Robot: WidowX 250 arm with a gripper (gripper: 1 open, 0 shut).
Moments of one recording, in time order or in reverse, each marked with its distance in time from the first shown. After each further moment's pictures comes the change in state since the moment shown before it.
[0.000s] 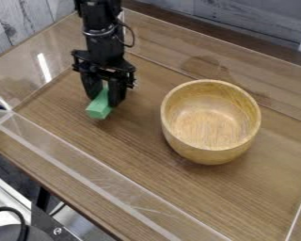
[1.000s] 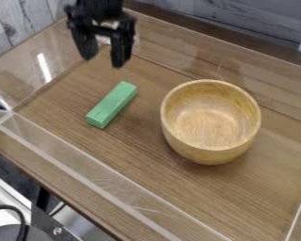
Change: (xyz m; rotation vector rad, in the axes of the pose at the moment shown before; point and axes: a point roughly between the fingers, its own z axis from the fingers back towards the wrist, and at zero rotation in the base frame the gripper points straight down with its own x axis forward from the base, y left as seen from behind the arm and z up) arm 0.002 -0.024 0.084 -0.003 -0.098 -0.007
